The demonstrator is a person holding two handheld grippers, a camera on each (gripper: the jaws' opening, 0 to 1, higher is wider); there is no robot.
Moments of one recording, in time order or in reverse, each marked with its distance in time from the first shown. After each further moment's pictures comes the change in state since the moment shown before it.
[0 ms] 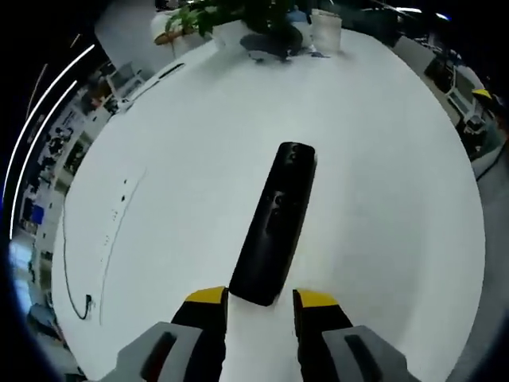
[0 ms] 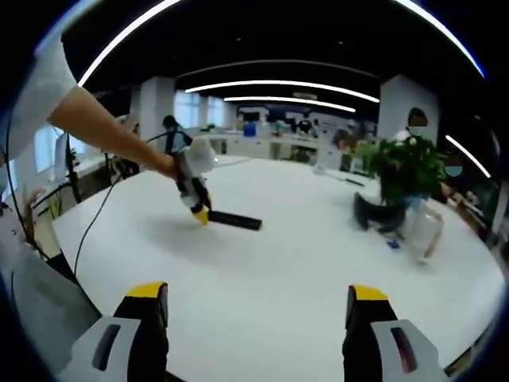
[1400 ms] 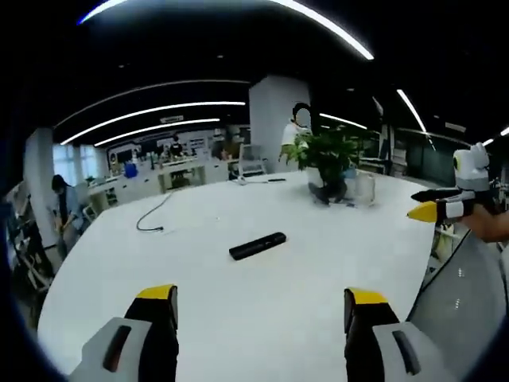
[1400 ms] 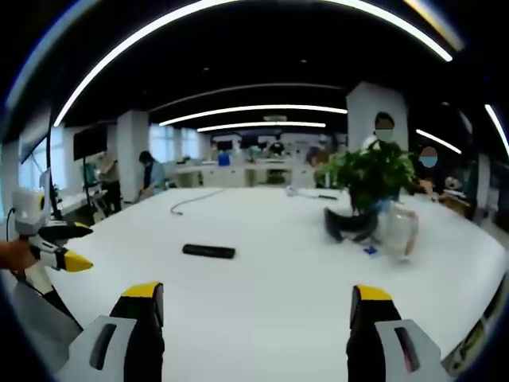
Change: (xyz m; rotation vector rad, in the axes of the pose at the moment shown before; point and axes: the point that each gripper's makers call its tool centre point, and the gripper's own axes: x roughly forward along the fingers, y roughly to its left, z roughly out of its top) left arm -0.192 -0.154 -0.083 -0.482 -0.682 0.436; right arm -0.021 -0.037 0.020 0.115 -0.143 -0.096
